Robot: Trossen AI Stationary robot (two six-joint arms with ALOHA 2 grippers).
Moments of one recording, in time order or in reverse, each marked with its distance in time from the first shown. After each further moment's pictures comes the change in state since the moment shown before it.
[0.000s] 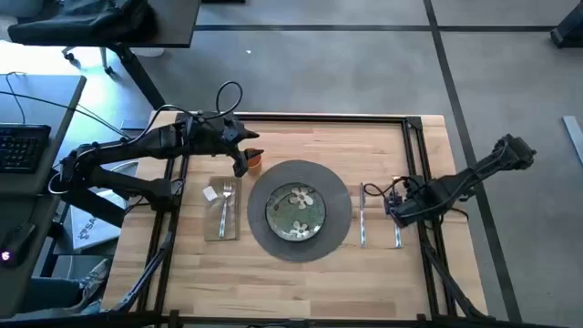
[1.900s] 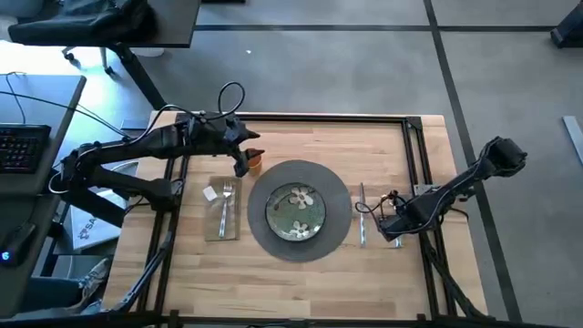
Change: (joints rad) left arm 0.000 0.012 0.000 0.000 -0.009 0.016; right arm 0.047 0.191 -0.269 0.466 -0.181 0.101
